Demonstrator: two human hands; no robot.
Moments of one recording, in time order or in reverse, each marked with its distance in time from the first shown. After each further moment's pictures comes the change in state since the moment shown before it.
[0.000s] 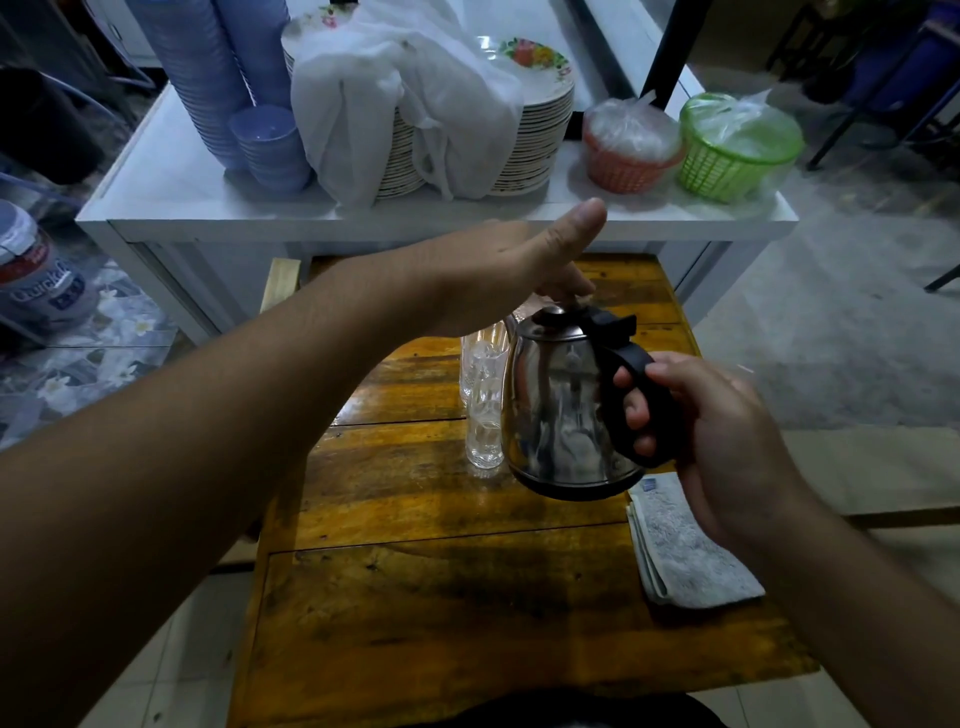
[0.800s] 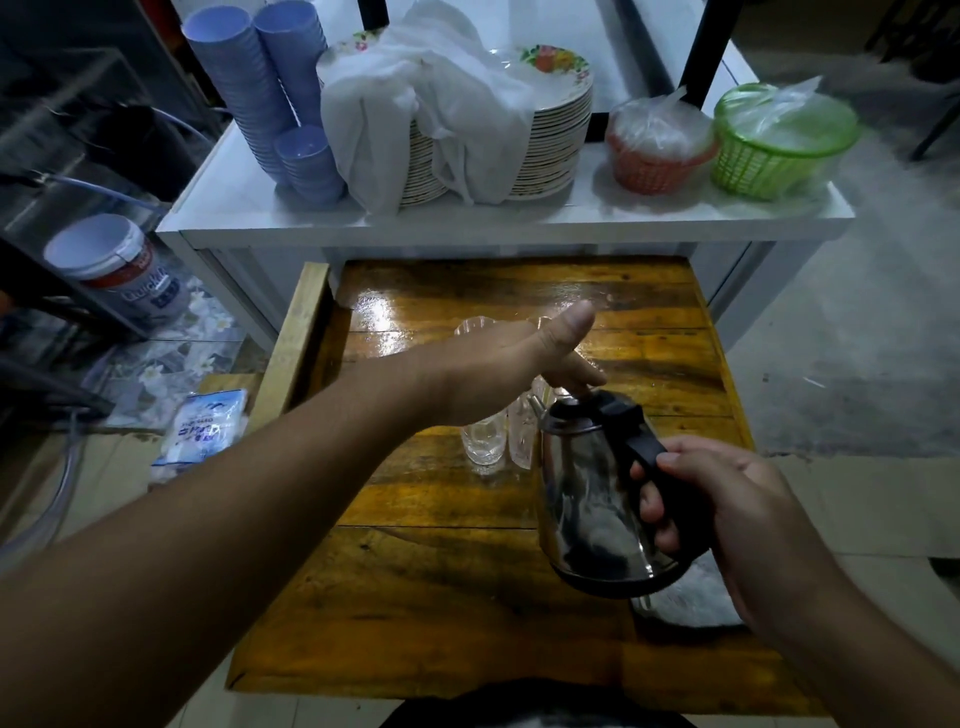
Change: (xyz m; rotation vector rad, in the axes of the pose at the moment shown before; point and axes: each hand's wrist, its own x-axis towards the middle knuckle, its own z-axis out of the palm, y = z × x) left_hand -0.006 0.031 0.077 -0.093 -0.137 -0.182; right_hand -0.031 0.015 -0.075 -0.067 -0.094 0.161
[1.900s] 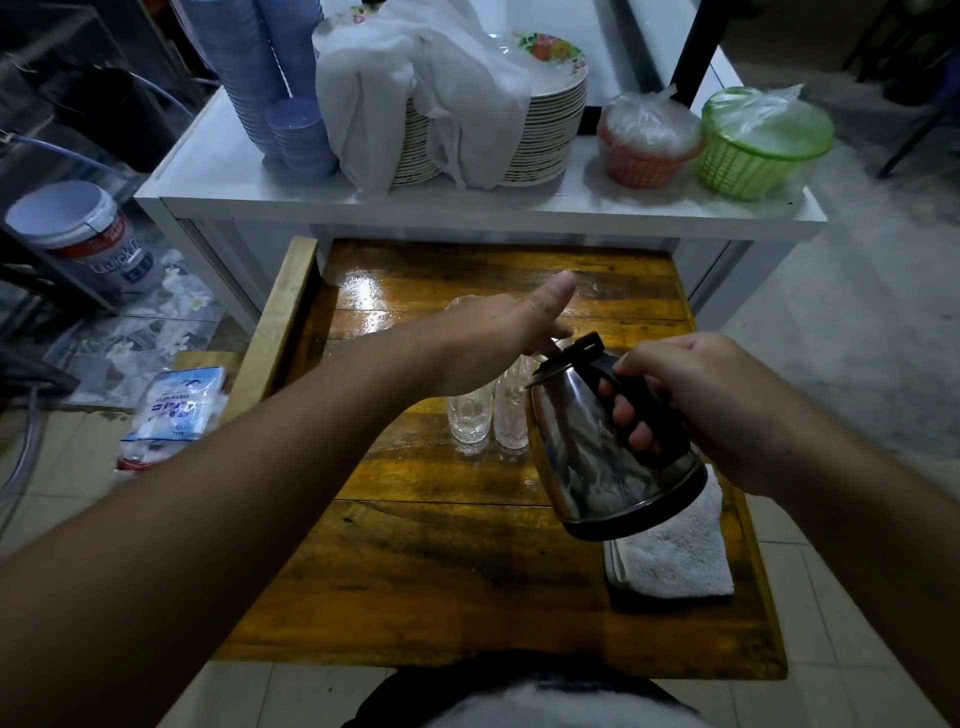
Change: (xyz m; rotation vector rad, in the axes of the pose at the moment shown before) left_hand -0.001 -0.016 0.008 -0.016 0.109 -0.057; right_hand 0.020 -0.064 0.016 -0.318 -0.123 0.189
